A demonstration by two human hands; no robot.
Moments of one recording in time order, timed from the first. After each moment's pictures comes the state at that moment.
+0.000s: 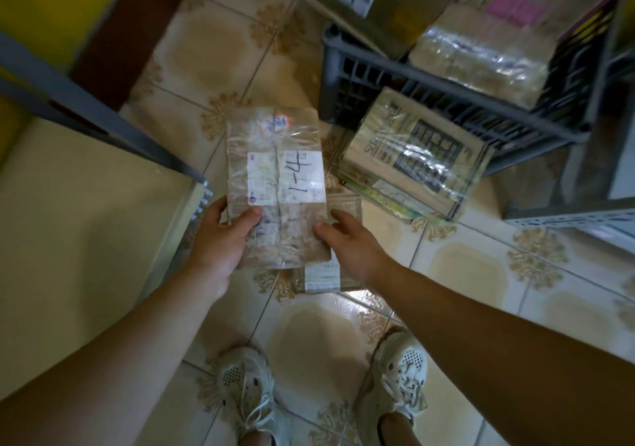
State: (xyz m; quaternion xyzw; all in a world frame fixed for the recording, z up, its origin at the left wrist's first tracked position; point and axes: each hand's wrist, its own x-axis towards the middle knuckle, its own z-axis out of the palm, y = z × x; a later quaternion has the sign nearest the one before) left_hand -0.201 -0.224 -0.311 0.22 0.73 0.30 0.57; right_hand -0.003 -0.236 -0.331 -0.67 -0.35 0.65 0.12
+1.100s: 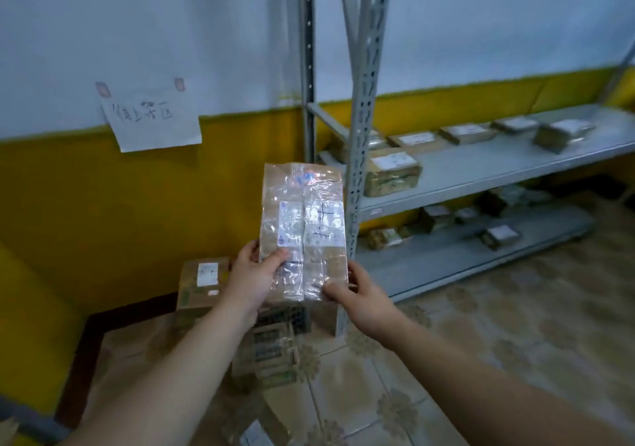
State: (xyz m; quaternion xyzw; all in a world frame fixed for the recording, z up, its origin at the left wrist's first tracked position) left_hand 0.005 -0.312 0.292 0.58 0.40 0.27 0.66; right_hand 0.120 -0.470 0.282 -0.74 -0.28 0.38 0.49
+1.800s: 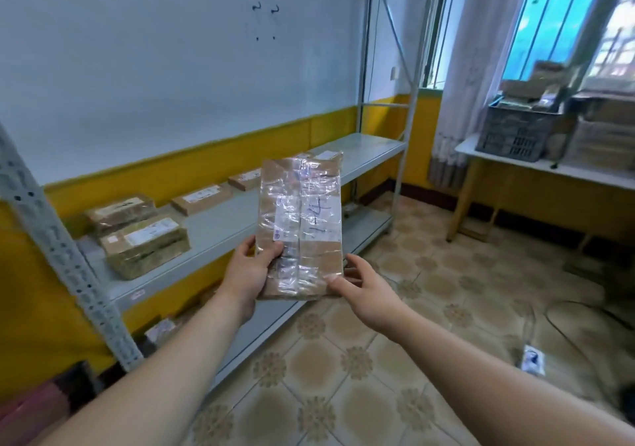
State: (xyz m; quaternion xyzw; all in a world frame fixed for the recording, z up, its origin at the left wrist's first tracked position) left_hand 0.371 -0.630 0.352 0.61 0.20 0.14 0.75; right_hand 0.394 -0.837 0.340 -0.82 -0.13 0.15 0.54
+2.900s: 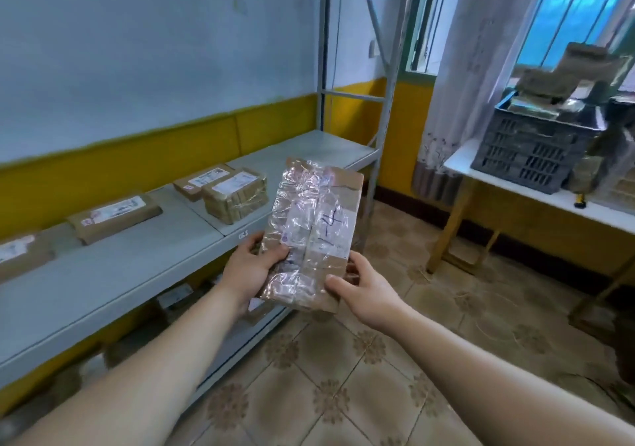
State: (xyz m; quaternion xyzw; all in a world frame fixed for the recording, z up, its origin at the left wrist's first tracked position) left_hand 0.933 -0.779 0.312 0.66 0.20 0.07 0.72; right_hand 0.950 -0.993 0.326 -0.85 -0.11 0.16 0.50
